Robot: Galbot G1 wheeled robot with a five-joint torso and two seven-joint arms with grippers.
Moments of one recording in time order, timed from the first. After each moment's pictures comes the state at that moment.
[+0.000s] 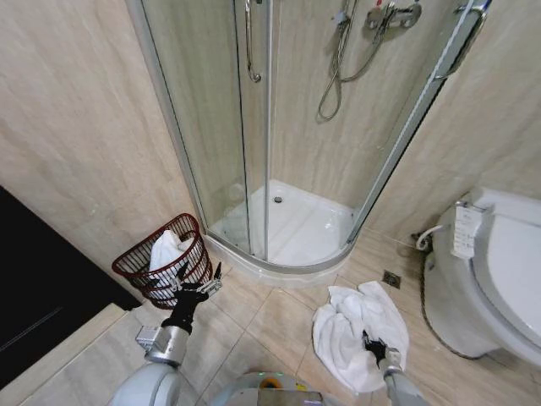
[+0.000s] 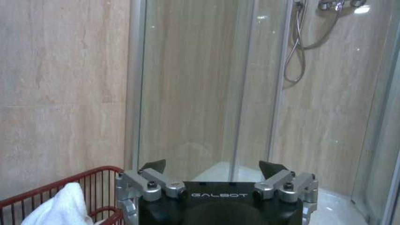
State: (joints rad) left arm 1.83 -1.53 -0.63 -2.37 -0.17 0.06 0.11; right arm -1.06 1.28 0.79 0.52 0.07 0.35 -0.28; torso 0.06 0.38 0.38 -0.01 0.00
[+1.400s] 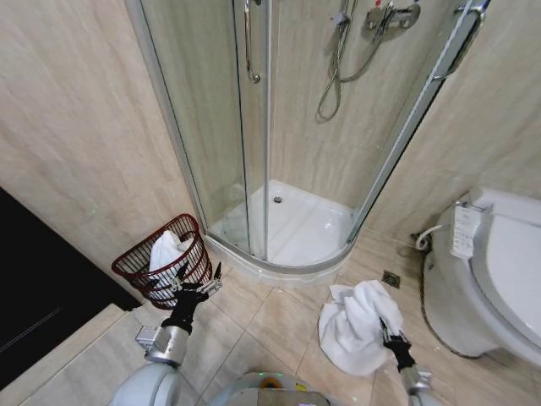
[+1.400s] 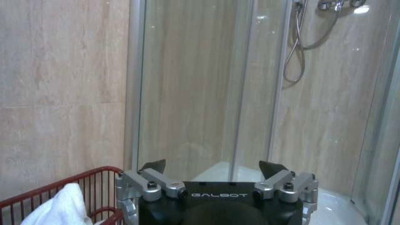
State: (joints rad) left arm 1.83 -1.53 -0.63 -2.37 -0.17 0.06 0.11; right arm -1.49 1.29 0.86 1.25 0.20 0.56 -0.23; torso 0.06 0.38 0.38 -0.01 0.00
